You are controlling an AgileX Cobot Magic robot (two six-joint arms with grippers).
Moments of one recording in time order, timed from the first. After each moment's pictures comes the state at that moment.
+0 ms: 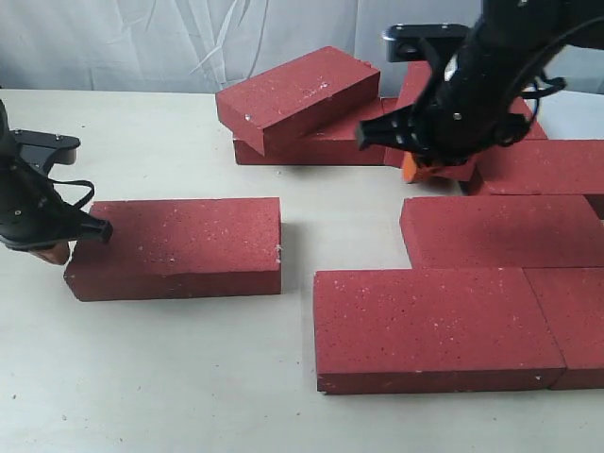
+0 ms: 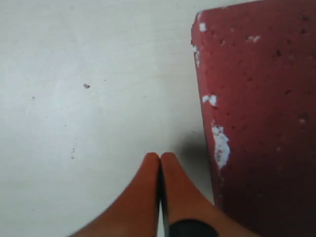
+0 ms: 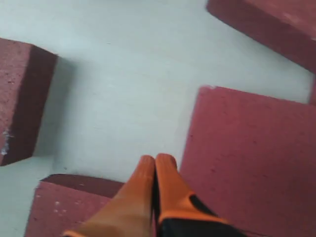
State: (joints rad) left arm -0.09 1.81 -0.96 0.03 0.61 0.00; right arm 0.41 1.72 -1.28 0.08 0.86 0.14
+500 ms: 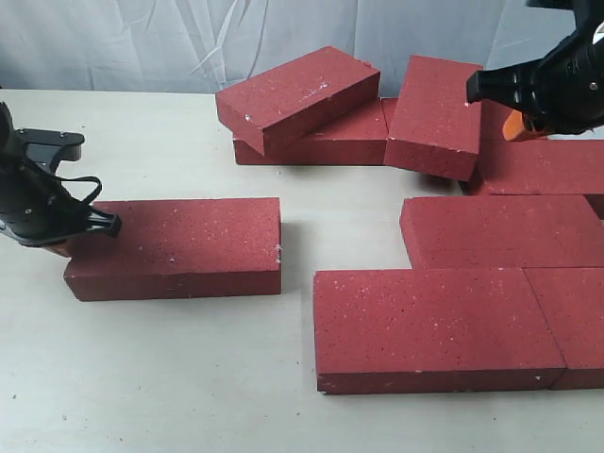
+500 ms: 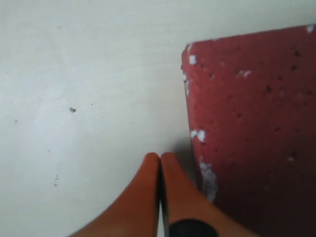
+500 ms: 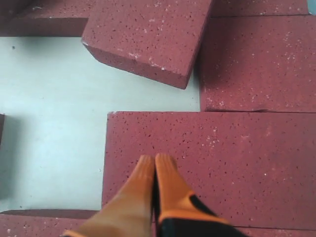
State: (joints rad) left arm -0.09 1.83 -0.96 -0.03 0.53 0.02; right arm 0.19 1.47 -1.13 0.06 0.76 0.13
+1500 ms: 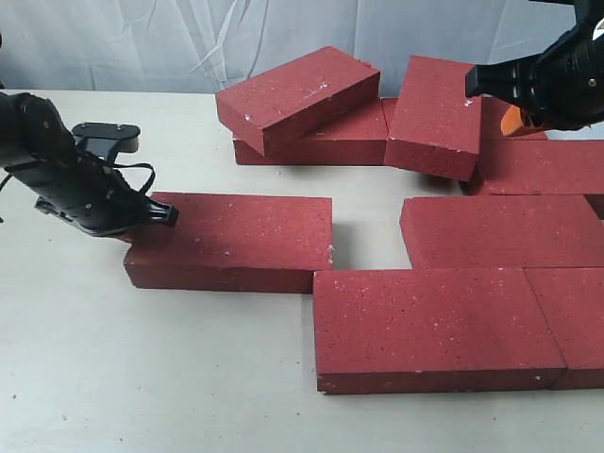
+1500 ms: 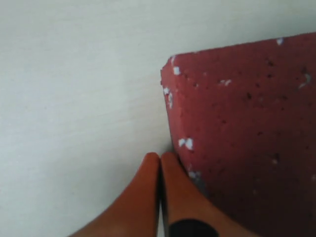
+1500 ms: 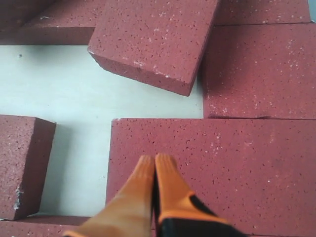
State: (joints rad) left arm -0.20 1.90 -1.00 -0.33 0.43 0.25; right arm 0.19 1.47 -1.13 0.06 0.74 0.13
